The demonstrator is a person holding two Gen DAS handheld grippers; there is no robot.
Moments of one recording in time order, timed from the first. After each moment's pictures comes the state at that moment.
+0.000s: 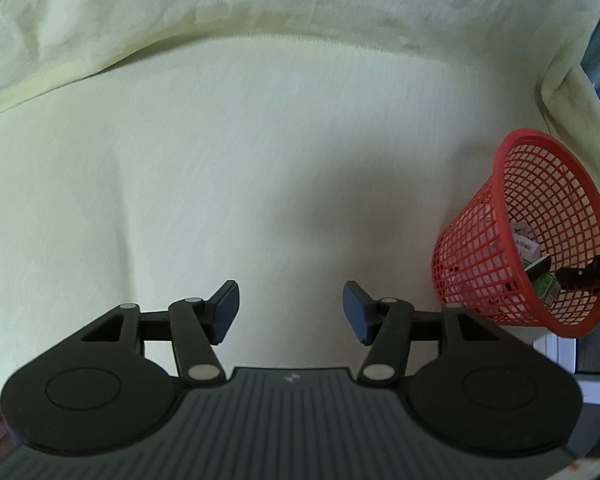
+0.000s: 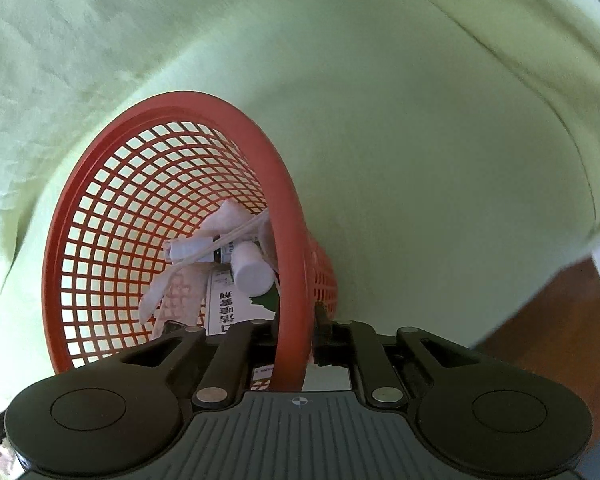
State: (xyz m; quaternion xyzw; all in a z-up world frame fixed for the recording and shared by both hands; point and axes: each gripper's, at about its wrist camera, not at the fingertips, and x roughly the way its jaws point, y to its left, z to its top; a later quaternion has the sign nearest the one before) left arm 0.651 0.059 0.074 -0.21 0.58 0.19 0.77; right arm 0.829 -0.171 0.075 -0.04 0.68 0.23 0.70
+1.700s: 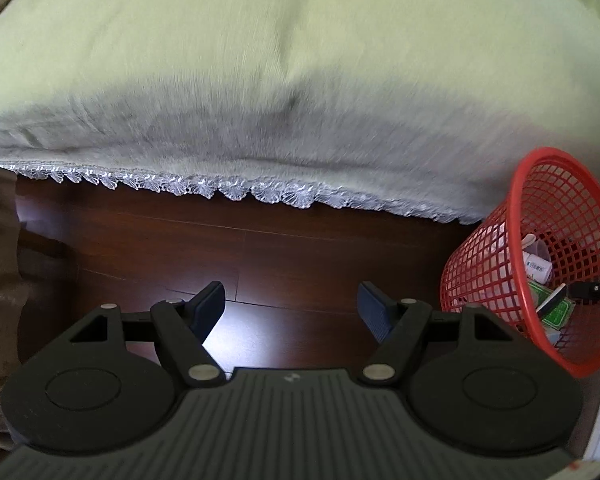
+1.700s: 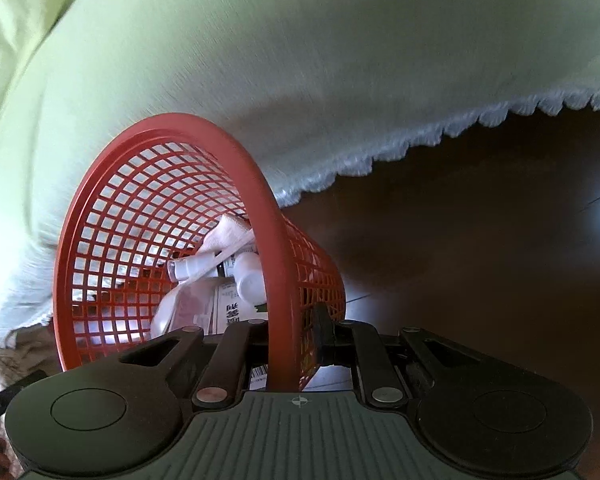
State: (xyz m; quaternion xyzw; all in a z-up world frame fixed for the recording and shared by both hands) left arm 0.292 -0.071 -0.111 -0.24 0.55 0.33 0.73; right arm 0.566 -0.343 -0.141 -0.08 0.68 0.36 0.63
